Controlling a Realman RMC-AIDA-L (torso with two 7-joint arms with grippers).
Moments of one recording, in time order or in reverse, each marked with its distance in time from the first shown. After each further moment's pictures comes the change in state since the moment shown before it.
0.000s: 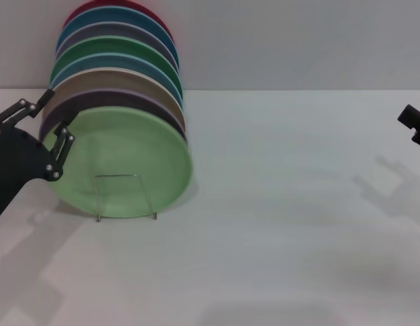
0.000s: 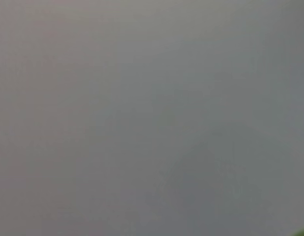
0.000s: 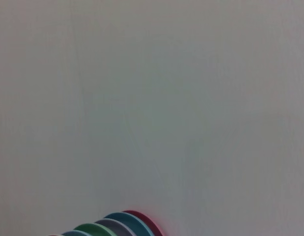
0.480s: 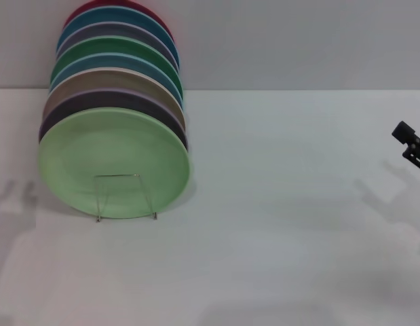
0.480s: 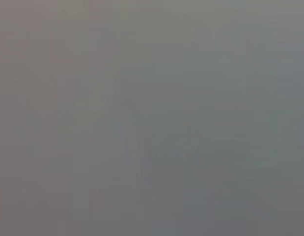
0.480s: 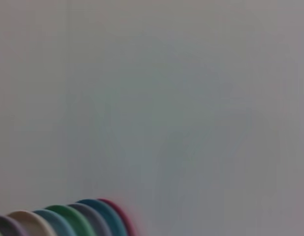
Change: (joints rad) left arm 0.210 -0.080 -0.369 -0.067 -0.004 0.075 -0.135; right arm 0.015 0.005 0.010 -0.190 0.063 -0.010 -0.298
